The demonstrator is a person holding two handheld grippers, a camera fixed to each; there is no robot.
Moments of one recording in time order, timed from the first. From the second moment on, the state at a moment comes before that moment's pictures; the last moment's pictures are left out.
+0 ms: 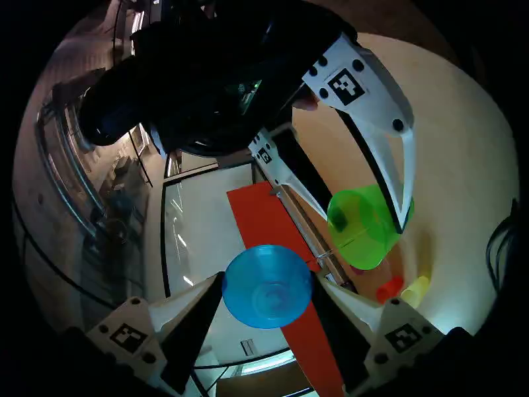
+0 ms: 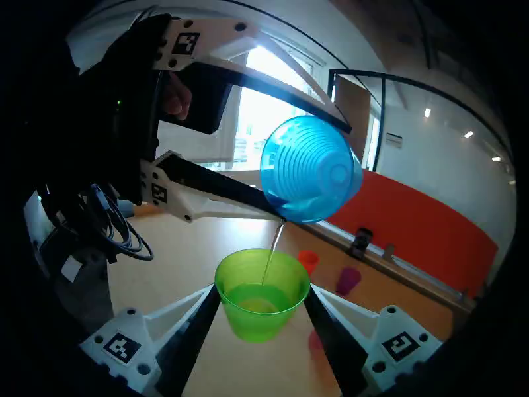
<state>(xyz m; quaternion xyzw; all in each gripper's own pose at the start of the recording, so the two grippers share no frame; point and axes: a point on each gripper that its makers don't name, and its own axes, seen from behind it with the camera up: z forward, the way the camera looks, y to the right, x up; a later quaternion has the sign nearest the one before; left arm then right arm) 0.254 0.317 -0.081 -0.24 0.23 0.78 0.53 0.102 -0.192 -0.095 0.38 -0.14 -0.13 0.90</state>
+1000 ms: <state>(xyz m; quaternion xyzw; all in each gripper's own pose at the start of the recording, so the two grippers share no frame) 0.256 0.317 -0.078 -0.23 0.24 0.79 0.52 0.102 -0.191 -0.092 0.38 -0.14 -0.13 0.90</state>
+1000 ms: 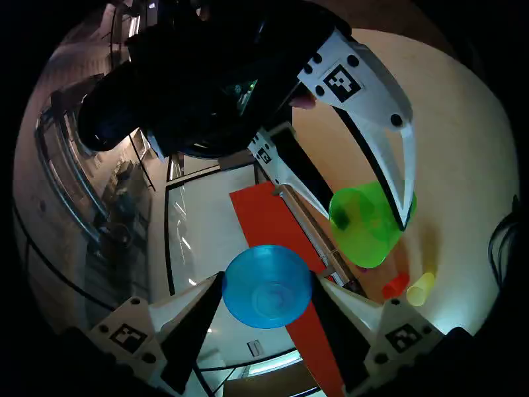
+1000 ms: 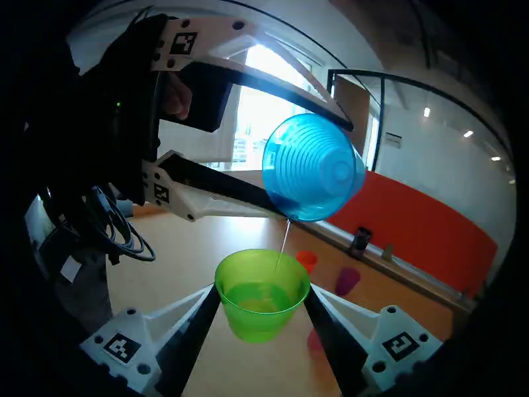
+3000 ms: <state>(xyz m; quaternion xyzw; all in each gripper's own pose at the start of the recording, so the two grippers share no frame) 0.246 0.295 -0.083 -0.30 0.13 0.61 0.72 0.096 -0.191 -0.097 0.37 -0.15 -0.12 0.91</state>
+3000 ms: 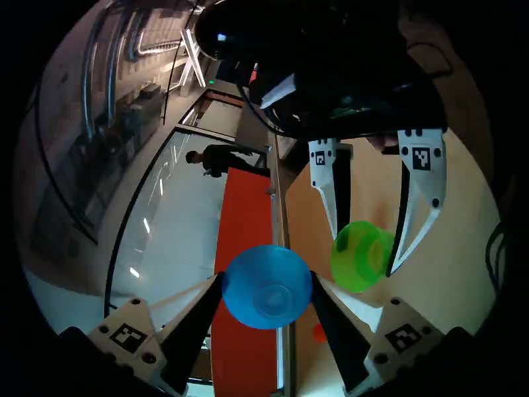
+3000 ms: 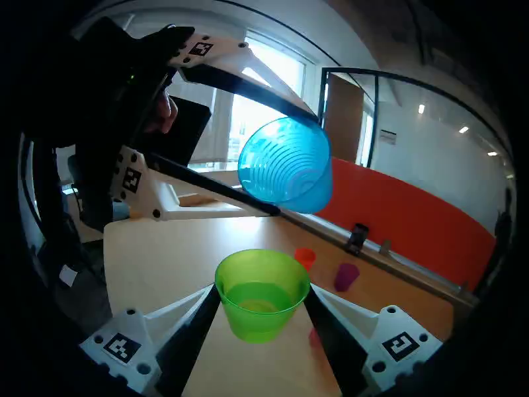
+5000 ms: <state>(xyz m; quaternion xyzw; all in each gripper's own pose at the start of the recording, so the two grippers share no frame) 0.149 0.179 -0.066 -0.22 -0.12 0.20 0.95 0.081 -0.178 -0.086 0.31 -0.16 -0.10 0.93</state>
